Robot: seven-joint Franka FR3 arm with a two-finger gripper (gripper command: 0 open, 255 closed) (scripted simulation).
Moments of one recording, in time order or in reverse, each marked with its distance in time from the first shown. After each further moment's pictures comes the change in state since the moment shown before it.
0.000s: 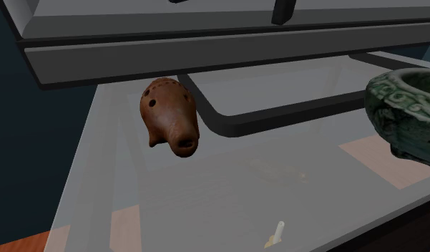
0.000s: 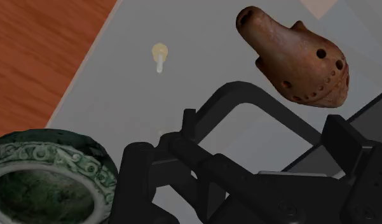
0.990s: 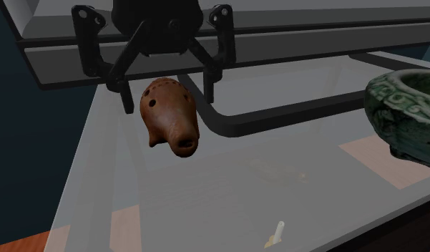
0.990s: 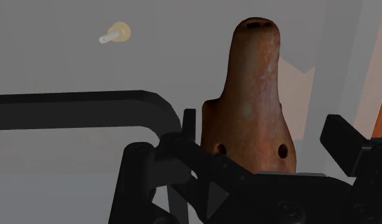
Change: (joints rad) arm 0.264 0.143 0.019 -0.124 -0.118 0.103 -0.581
